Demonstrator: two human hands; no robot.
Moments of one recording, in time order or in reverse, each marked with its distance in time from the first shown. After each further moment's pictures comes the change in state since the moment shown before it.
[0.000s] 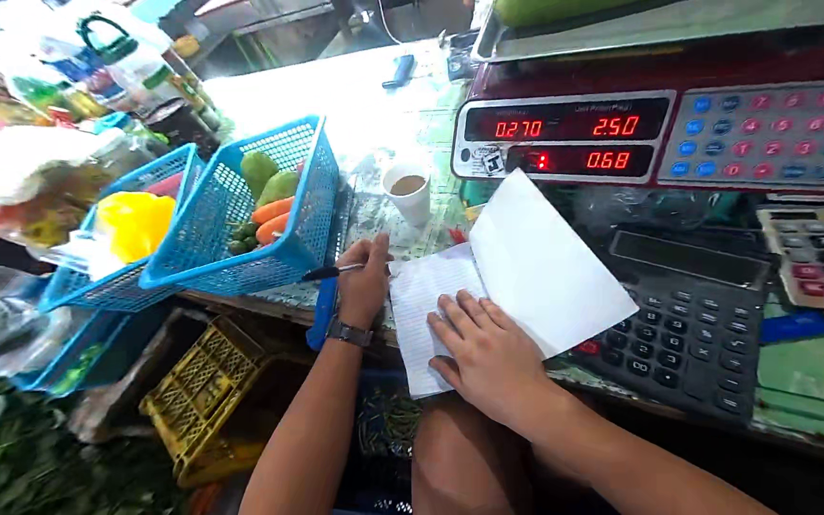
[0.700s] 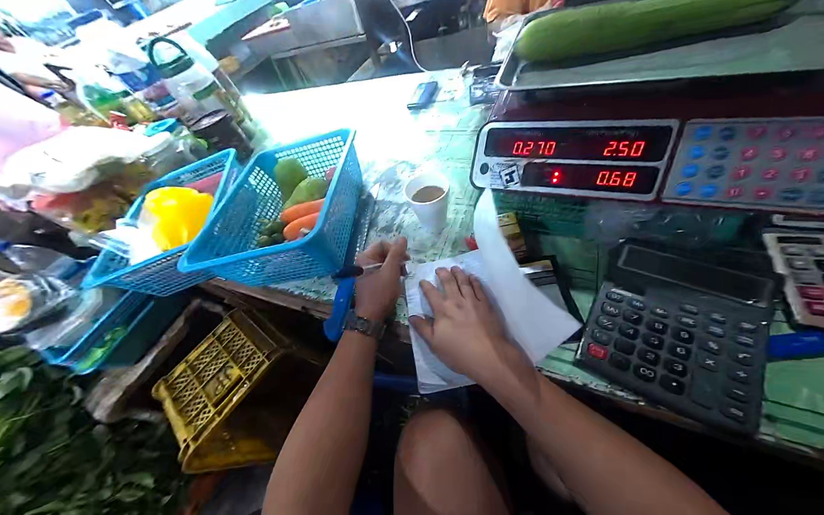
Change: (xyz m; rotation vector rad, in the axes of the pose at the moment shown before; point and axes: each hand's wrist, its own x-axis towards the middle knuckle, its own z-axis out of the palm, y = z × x) left_hand -0.001 -0.002 -0.003 -0.042 -0.023 -0.055; right_hand 0.063 -0.018 0.003 0.096 -0.056 0.154
